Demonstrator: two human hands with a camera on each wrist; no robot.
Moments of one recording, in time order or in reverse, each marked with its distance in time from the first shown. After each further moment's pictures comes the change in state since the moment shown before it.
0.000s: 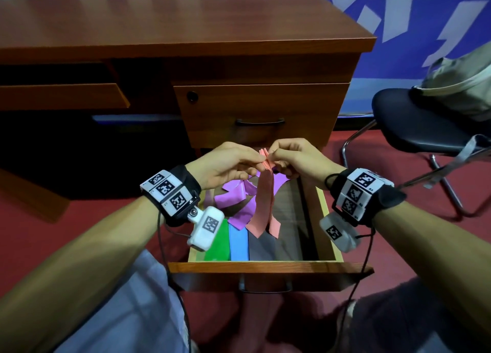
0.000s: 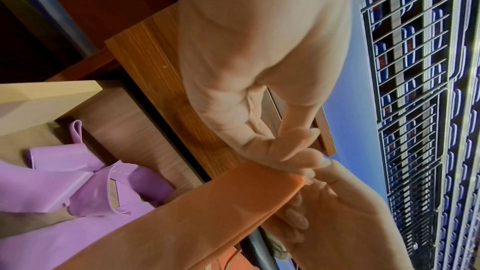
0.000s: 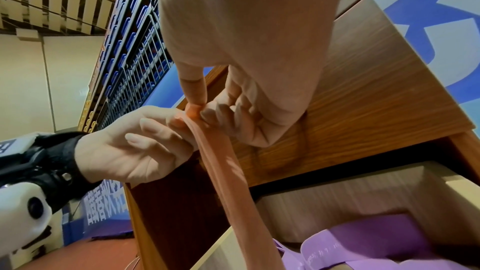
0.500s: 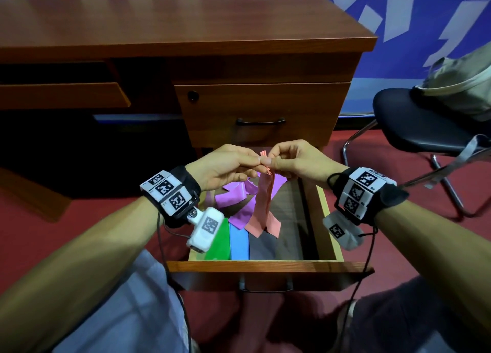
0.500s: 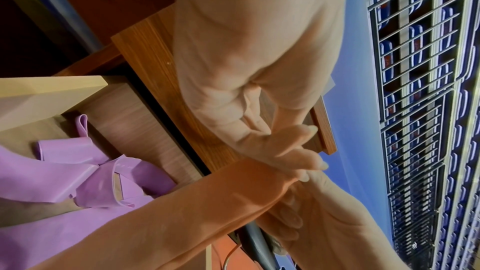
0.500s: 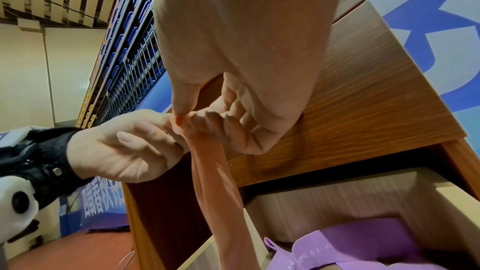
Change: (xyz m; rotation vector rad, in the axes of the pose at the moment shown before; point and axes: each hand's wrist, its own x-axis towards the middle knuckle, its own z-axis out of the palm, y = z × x) left_hand -0.003 -0.003 -0.001 -0.045 0.005 -0.037; right_hand -0.004 0.003 -0.003 -0.016 -0.116 -0.042
